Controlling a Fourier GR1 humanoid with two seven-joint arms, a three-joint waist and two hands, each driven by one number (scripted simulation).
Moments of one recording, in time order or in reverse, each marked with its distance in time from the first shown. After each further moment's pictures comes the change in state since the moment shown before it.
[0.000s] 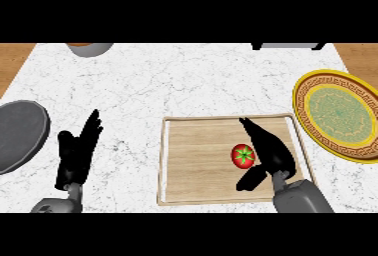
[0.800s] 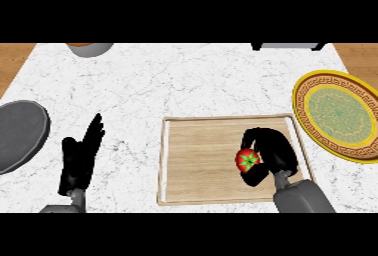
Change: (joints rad) left arm 0.041 -0.056 0.017 -0.036 -0.065 -0.023 -0.002; right arm 0.006 0.004 -0.029 0.051 0.196 -0.090 -0.143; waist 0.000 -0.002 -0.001
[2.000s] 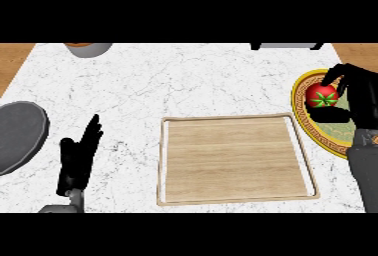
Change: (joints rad) left arm 0.000 -0.008 0.031 0.019 -0.012 -0.021 -0.017; right arm -0.186 -0.218 -0.384 -0.061 0.003 -0.244 -0.183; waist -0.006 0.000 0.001
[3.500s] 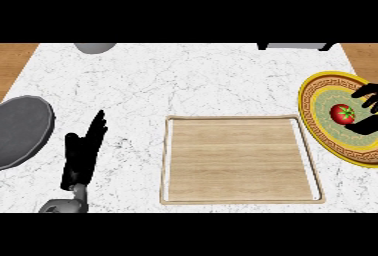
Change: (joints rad) left arm -0.035 -0.022 0.011 0.008 -0.020 -0.036 0.010; right arm -0.302 -0.253 -0.218 1.065 -0.051 0.119 -0.388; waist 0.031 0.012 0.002
